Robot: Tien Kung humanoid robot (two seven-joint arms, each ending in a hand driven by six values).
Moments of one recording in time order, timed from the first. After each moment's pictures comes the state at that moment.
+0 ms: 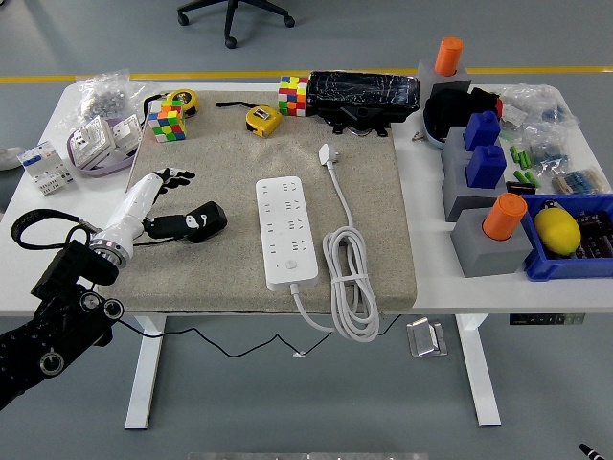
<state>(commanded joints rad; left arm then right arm) -0.45 0.31 -0.81 -1.05 1.54 0.37 0.04 -0.03 -0.29 1.10 0.44 -0.78 -0.04 -0.08</state>
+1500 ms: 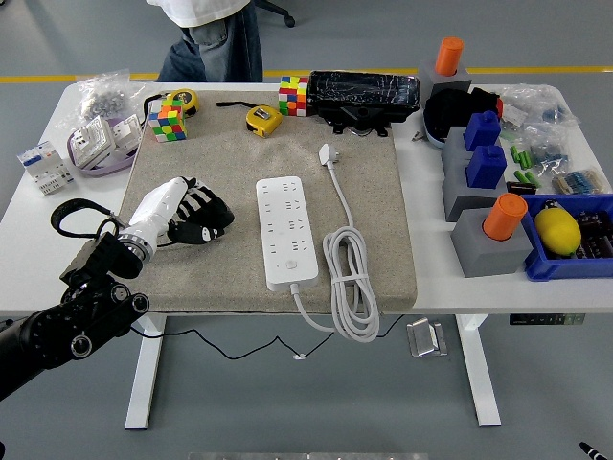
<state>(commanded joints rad) -0.59 0.28 -0.62 -0.93 1.47 0.43 0.05 -0.03 -0.29 1.10 0.44 -0.77 -0.04 -0.07</state>
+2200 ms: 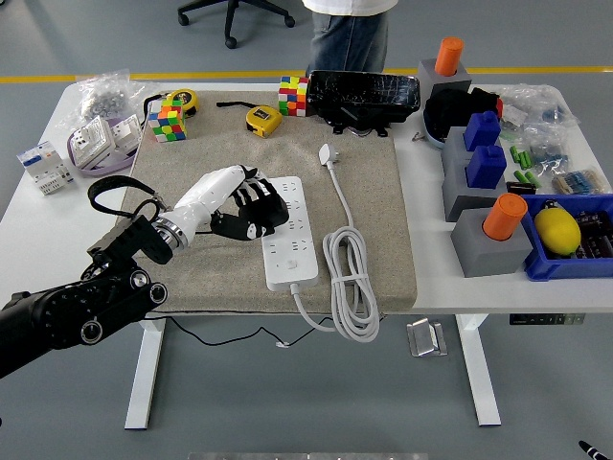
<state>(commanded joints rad) -0.73 0.29 -0.40 -0.96 1.41 0.38 -0.11 -0.02 -0.30 1.08 0.44 -0.77 -0.04 -0.07</state>
